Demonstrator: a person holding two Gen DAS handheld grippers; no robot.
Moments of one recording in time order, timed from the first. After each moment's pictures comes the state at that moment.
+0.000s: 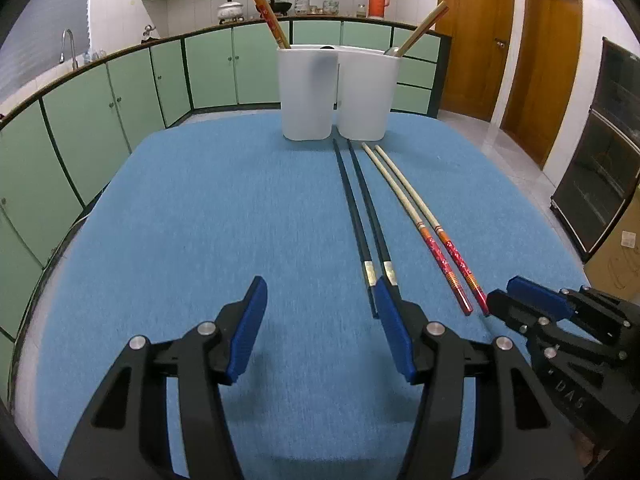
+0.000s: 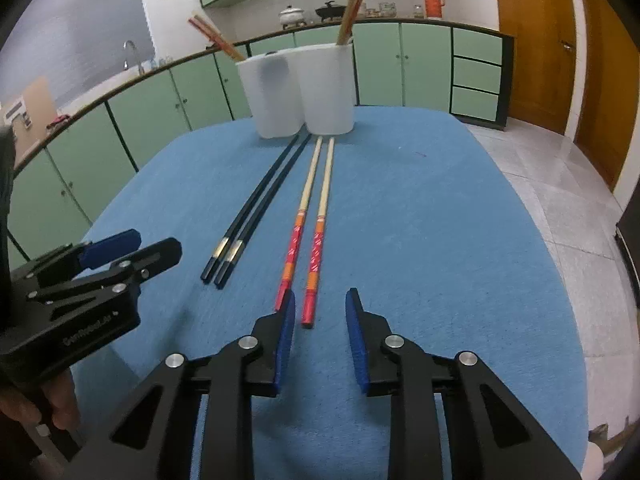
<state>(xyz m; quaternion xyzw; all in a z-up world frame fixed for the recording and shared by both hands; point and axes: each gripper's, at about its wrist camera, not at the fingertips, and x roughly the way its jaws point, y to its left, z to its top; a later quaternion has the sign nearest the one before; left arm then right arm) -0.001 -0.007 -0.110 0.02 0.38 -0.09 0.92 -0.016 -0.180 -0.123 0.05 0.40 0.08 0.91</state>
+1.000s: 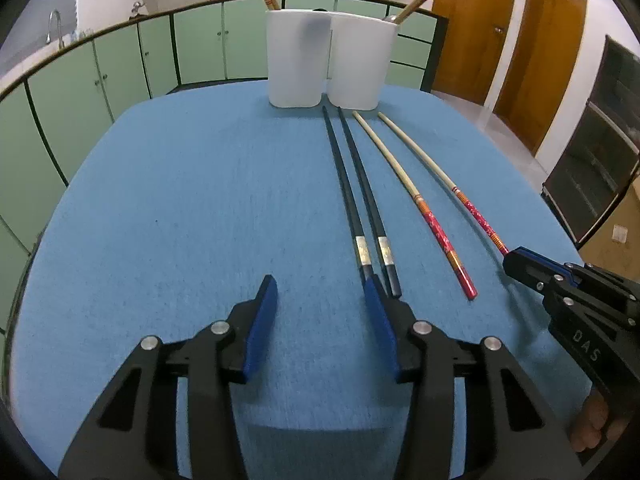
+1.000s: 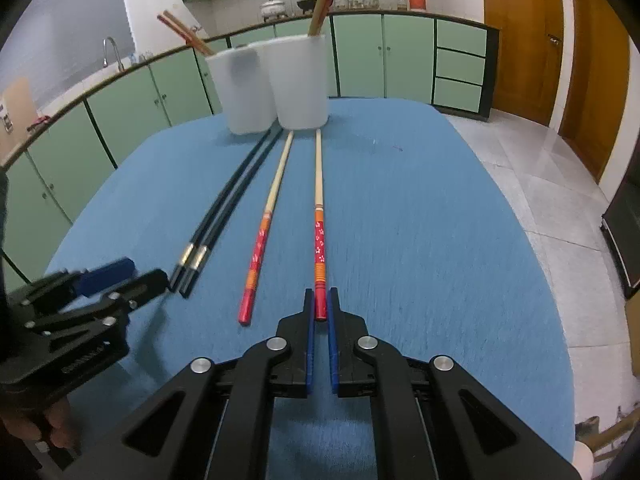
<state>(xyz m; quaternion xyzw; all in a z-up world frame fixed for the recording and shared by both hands) 0.016 -0.018 -0.126 0.01 0.42 -0.11 0.90 0.002 -0.198 -0.121 0.05 0.40 0.04 0.91</state>
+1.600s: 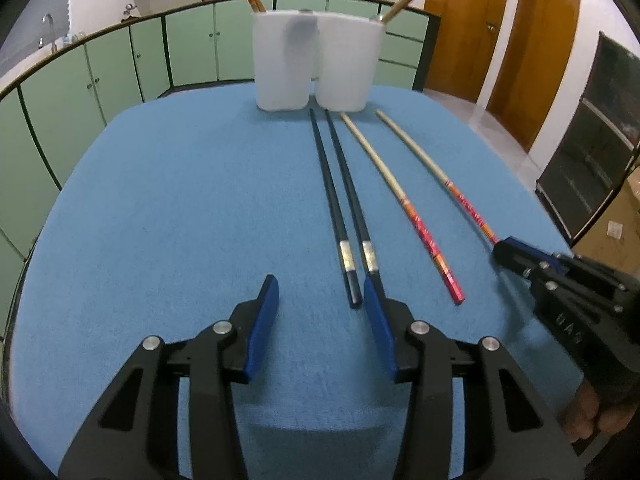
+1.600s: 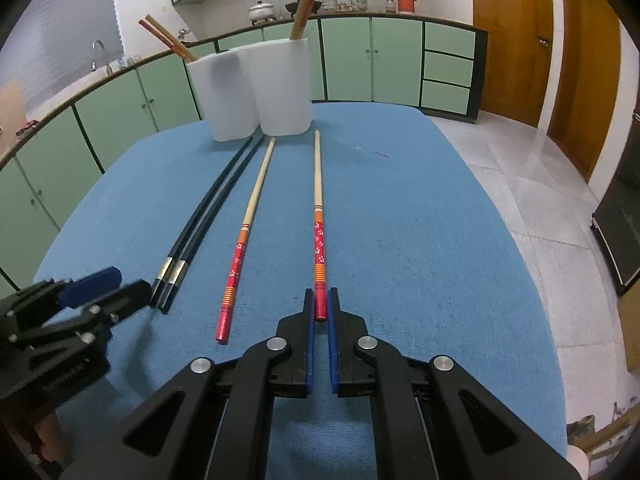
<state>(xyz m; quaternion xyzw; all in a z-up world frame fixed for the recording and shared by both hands) 0.017 -0.030 -0.128 0.02 0.43 -0.12 0.90 0.008 -0.205 -0.125 0.05 0.40 0.02 0.91</state>
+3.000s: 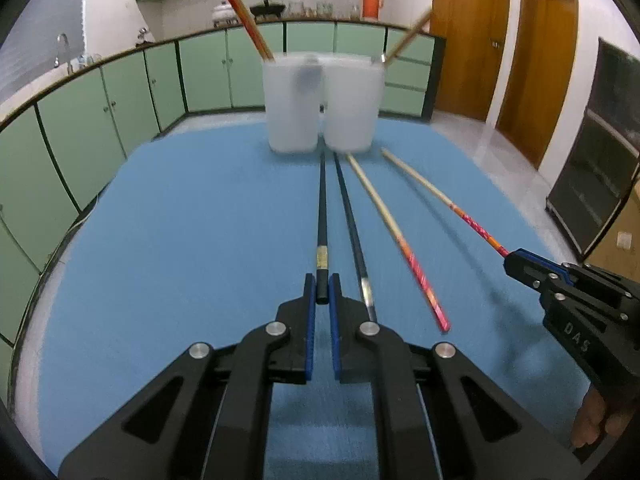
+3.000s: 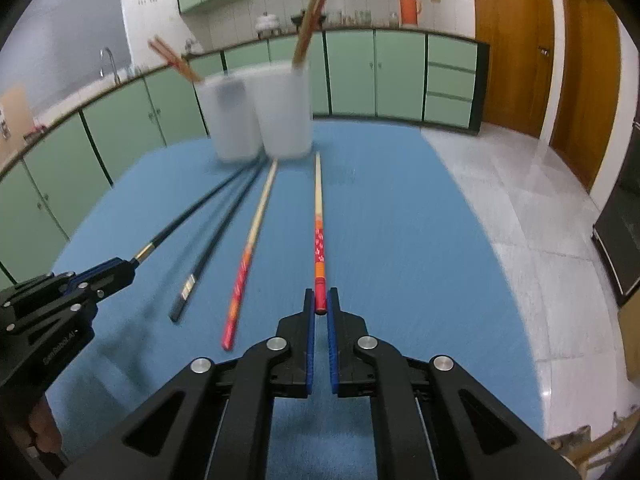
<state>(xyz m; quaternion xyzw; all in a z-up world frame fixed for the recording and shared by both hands) 0.004 -0.026 -0.087 0.03 0.37 -0.10 0.92 0.001 -0.214 -0.091 0.05 0.36 0.03 0.93</state>
